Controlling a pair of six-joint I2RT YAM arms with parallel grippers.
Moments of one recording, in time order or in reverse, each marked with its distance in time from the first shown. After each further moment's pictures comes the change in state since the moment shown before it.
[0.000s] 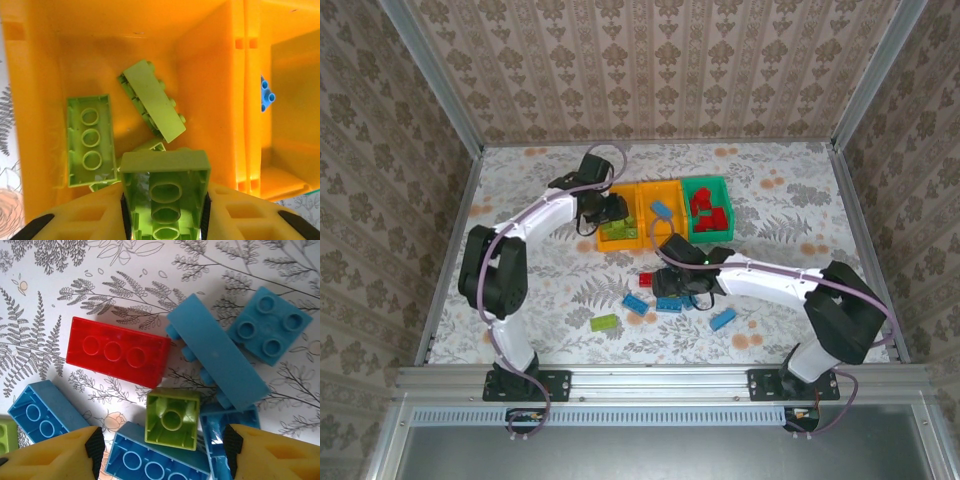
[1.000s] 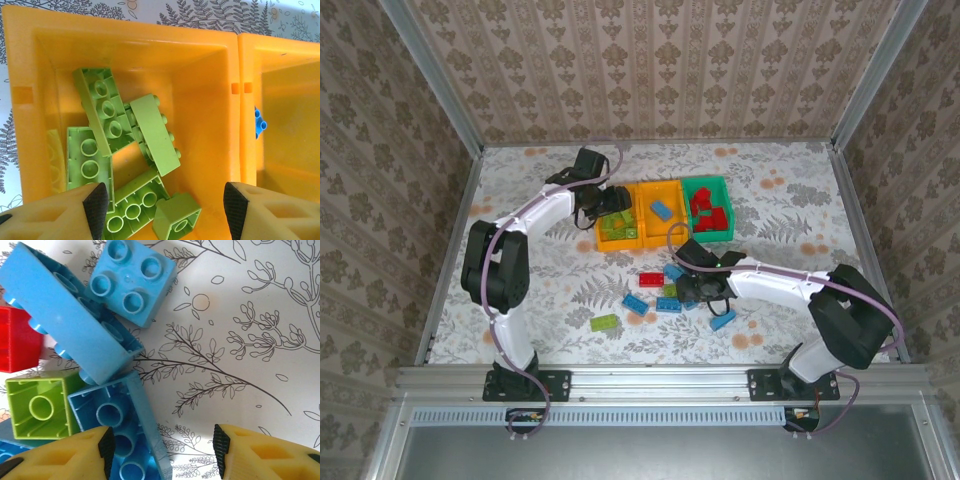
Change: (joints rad) left arm 0.036 0.033 0.031 0.052 0.032 0.003; right arm -0.072 -0.030 -0.108 -0.061 0.060 0.002
